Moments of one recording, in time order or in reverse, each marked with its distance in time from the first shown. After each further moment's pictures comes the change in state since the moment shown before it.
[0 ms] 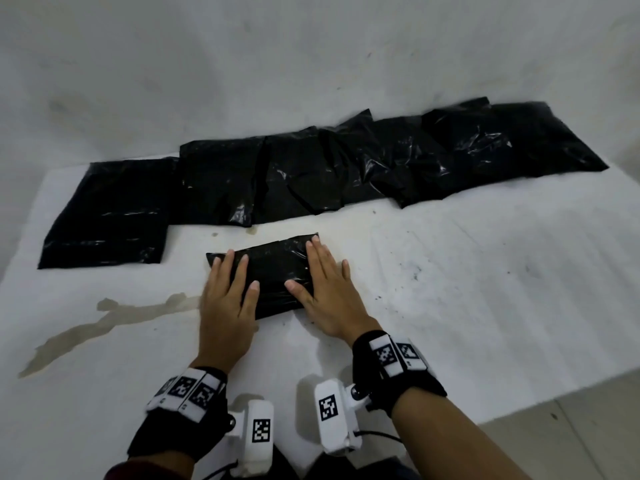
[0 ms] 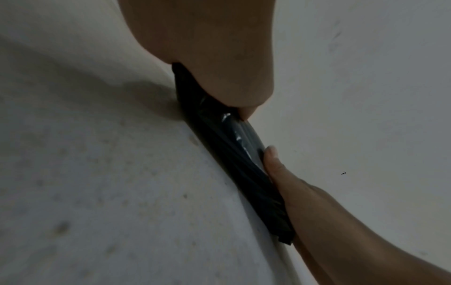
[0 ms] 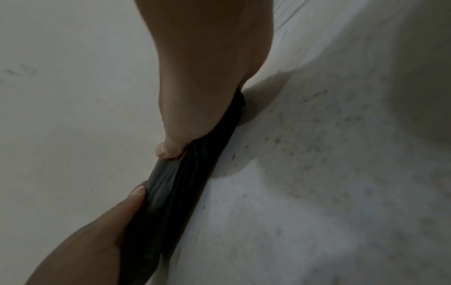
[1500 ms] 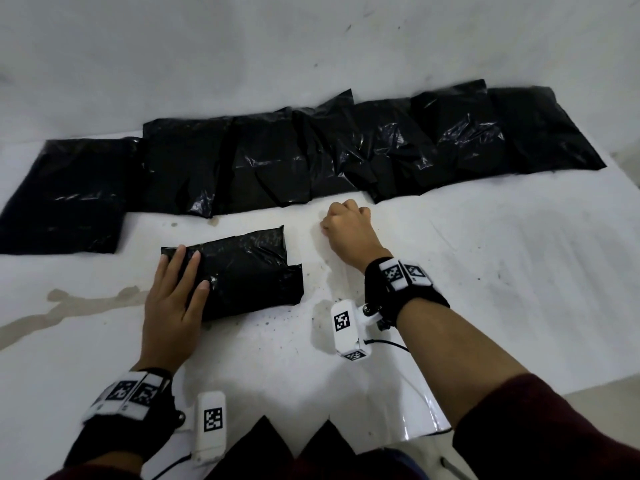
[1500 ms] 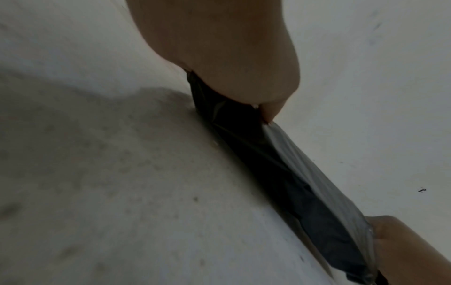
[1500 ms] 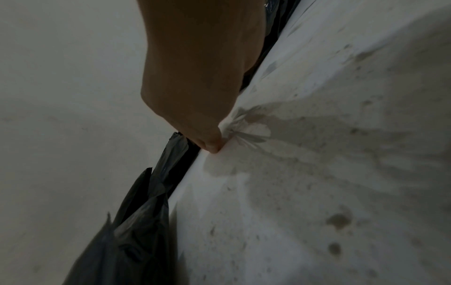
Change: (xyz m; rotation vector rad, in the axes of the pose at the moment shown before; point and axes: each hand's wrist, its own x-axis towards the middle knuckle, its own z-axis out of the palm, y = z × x) left_hand -0.002 0.005 -0.005 0.023 0.000 -0.098; right_hand 0.069 0.079 -0.086 -0.511 0.039 -0.084
